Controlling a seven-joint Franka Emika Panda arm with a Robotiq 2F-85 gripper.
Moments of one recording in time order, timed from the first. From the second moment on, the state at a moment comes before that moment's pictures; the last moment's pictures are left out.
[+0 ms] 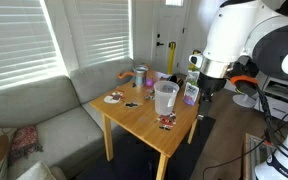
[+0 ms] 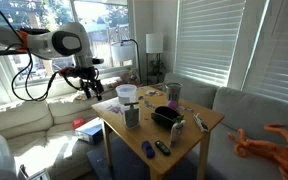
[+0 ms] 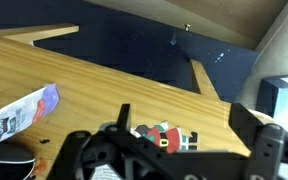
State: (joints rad) arm 0.13 -0.52 0.27 -2.40 0.00 1.91 0.19
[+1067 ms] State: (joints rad) arm 0.13 -0.52 0.27 -2.40 -0.01 1.91 0.19
